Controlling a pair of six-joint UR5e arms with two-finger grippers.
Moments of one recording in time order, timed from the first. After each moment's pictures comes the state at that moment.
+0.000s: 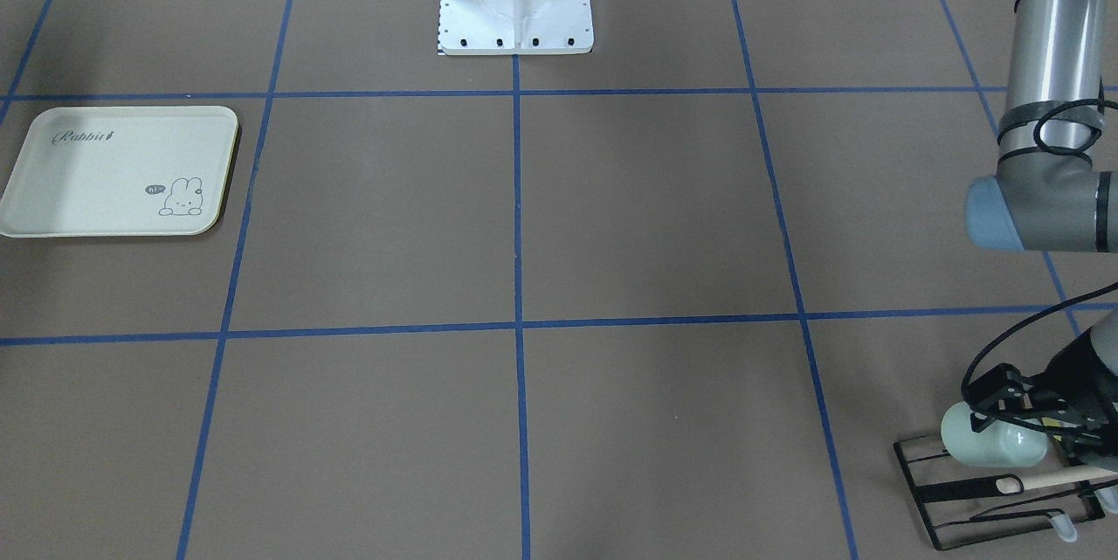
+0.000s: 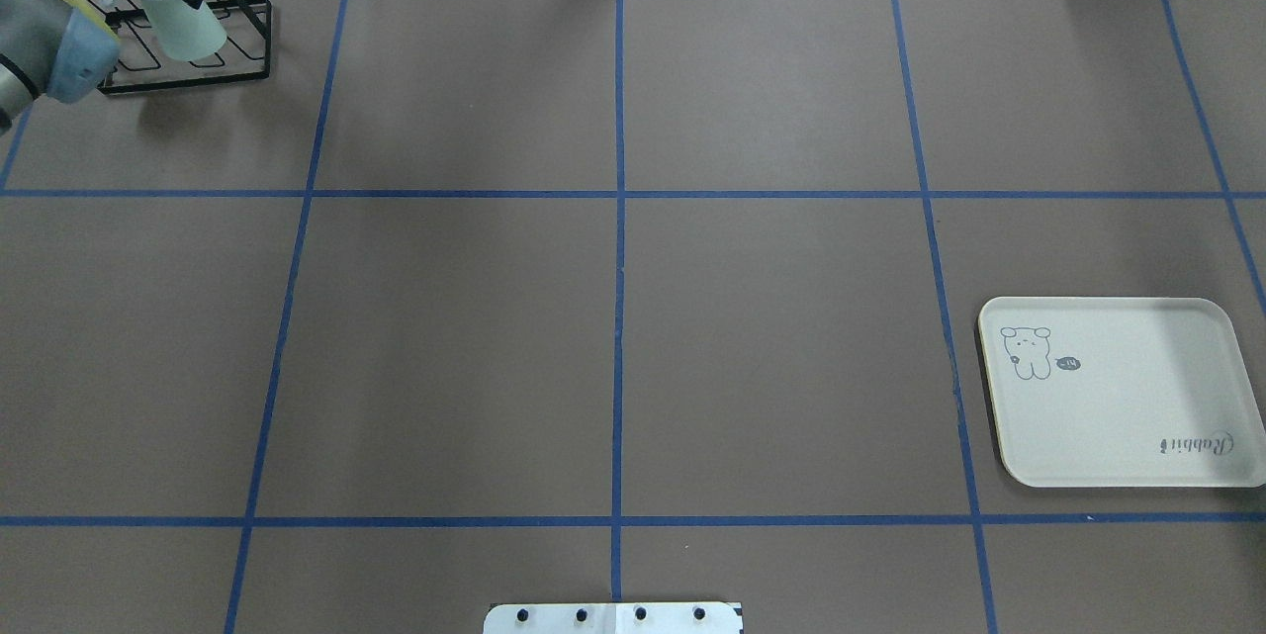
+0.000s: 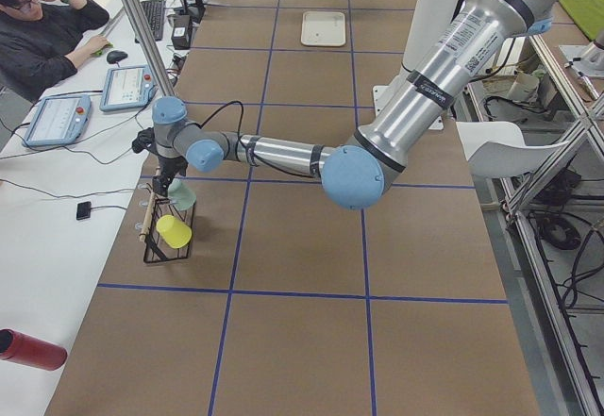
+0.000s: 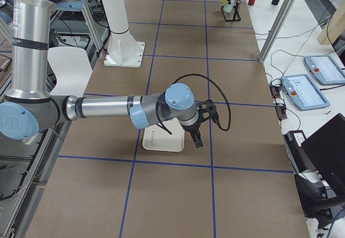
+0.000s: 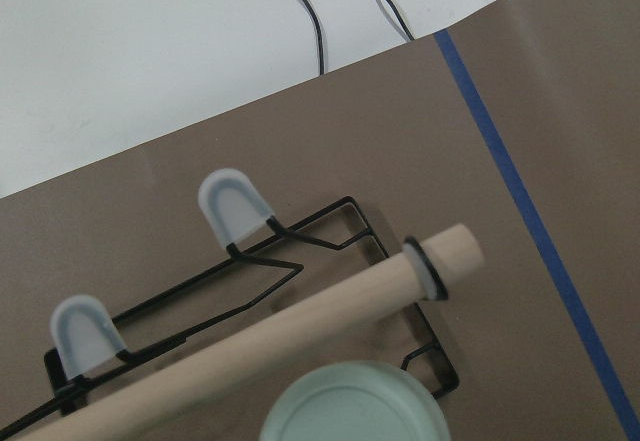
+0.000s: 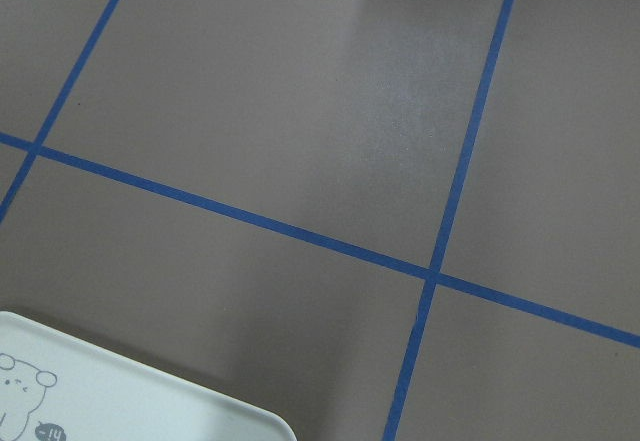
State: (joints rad) left arm -1.22 -2.22 -1.03 -2.09 -2.13 -0.30; right arm 1.59 -1.72 1.80 -1.27 2.42 -0.04
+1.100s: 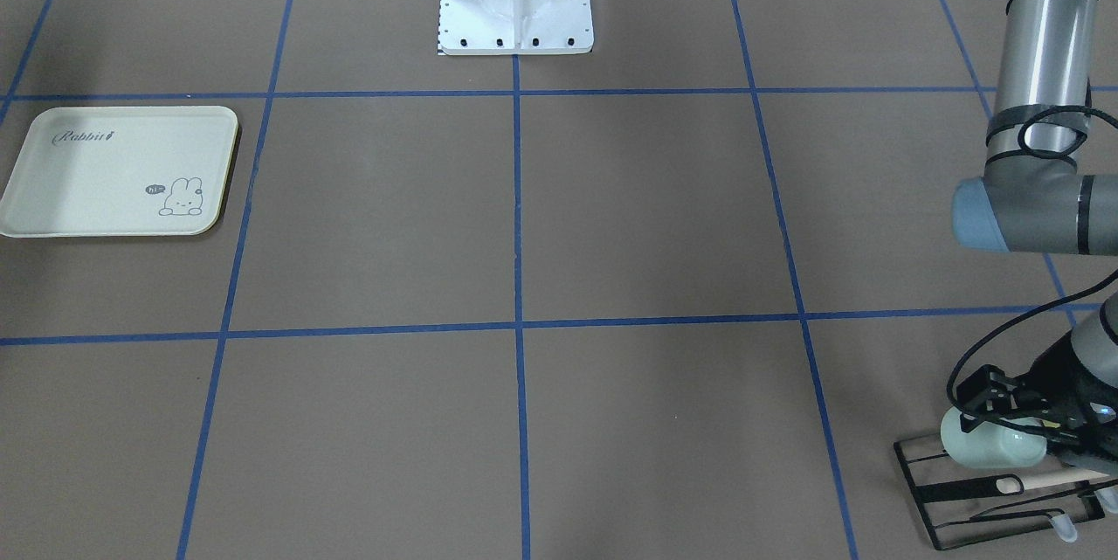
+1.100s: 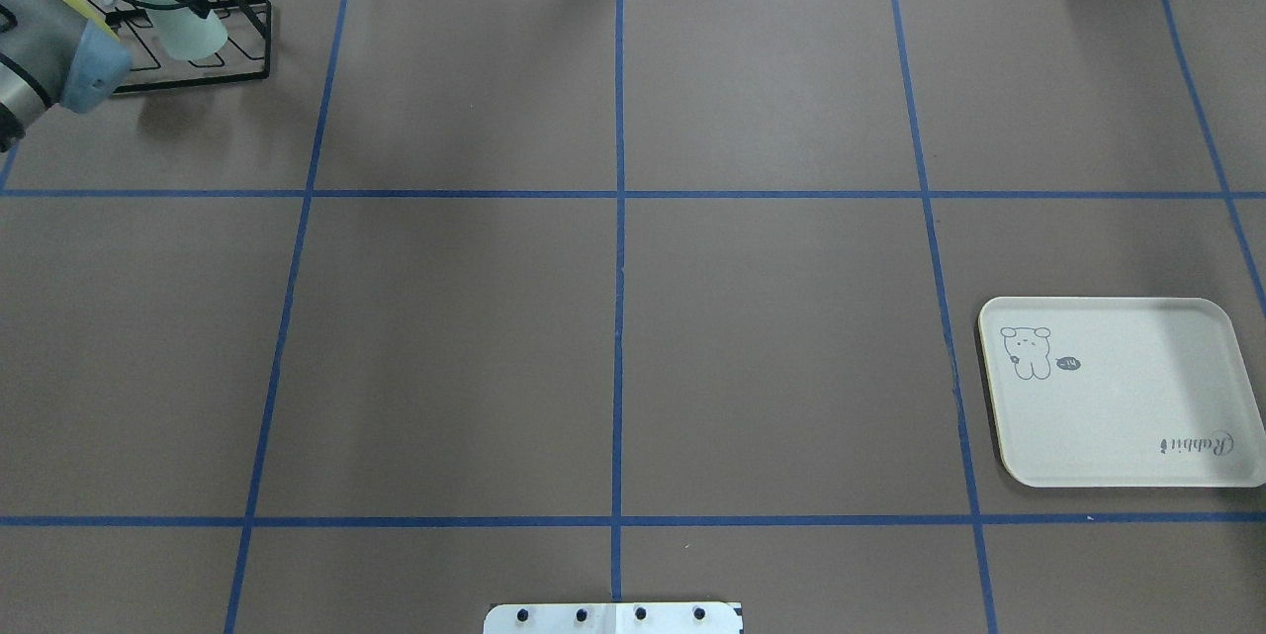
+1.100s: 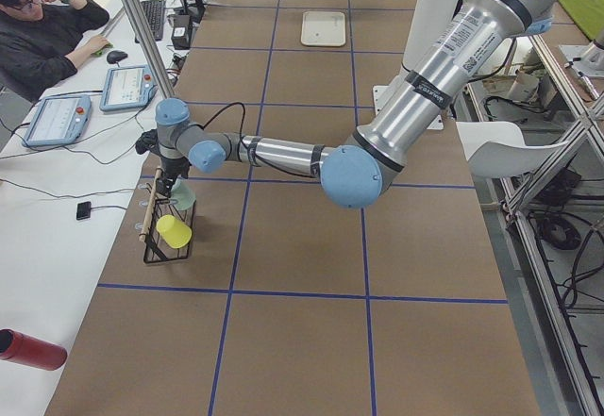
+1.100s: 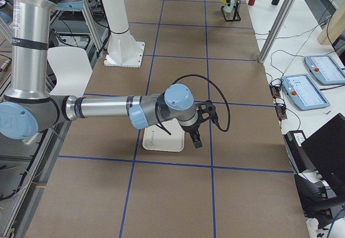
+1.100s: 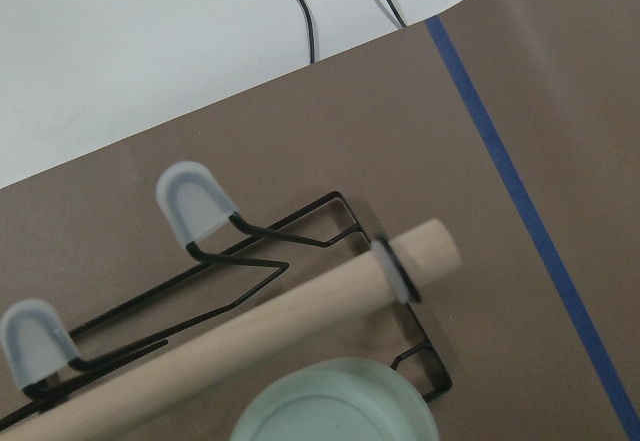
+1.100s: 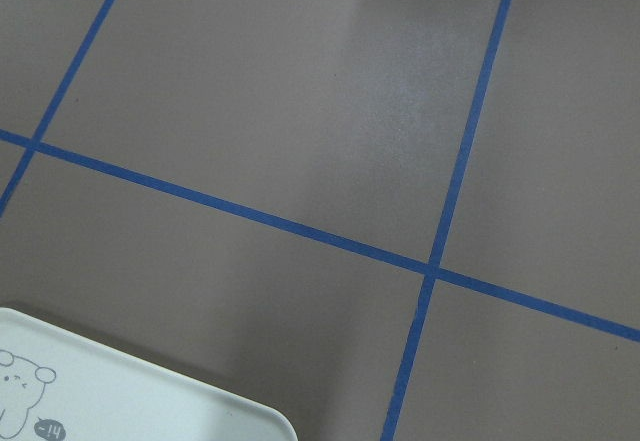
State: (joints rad) left arm -1.20 -2.22 -1.02 -2.09 -2.11 -0.30; right arm 1.59 -1.72 1.80 -1.27 2.42 -0.04
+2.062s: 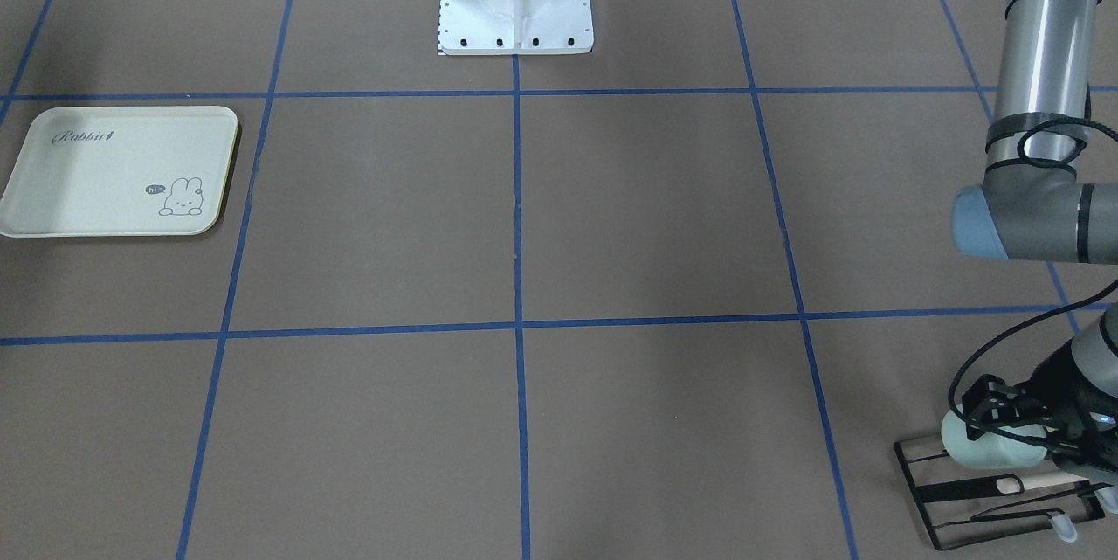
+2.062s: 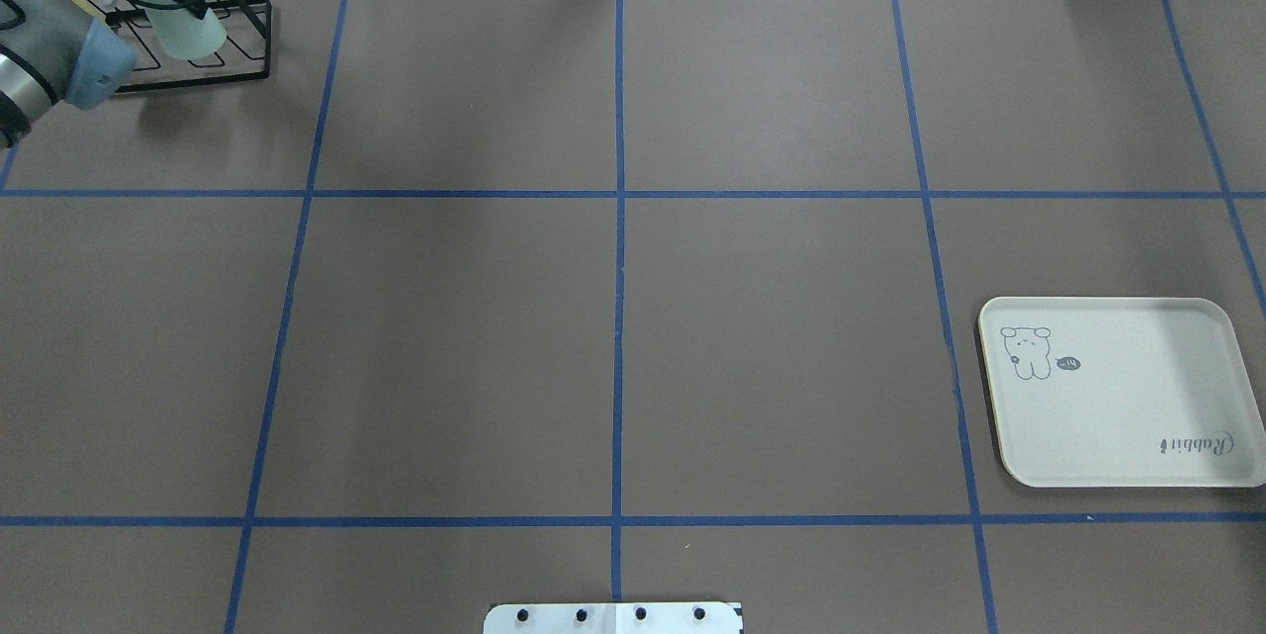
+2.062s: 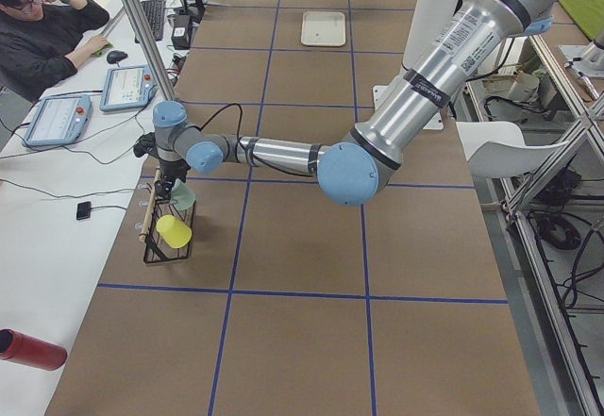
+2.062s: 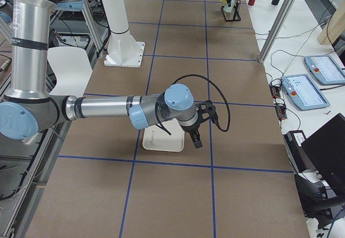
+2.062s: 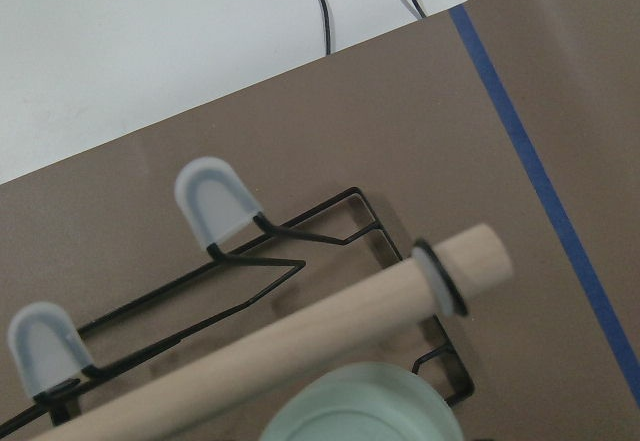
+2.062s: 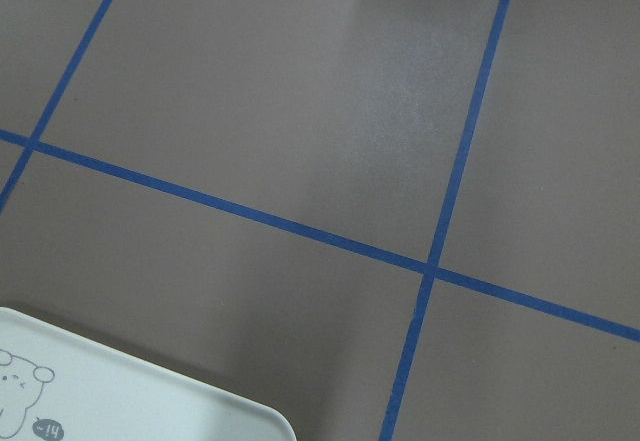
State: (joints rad) left arm -1.20 -2.24 -0.98 -2.09 -2.11 -0.29; right arm 1.59 -1.72 1.80 -1.27 2.42 -0.04
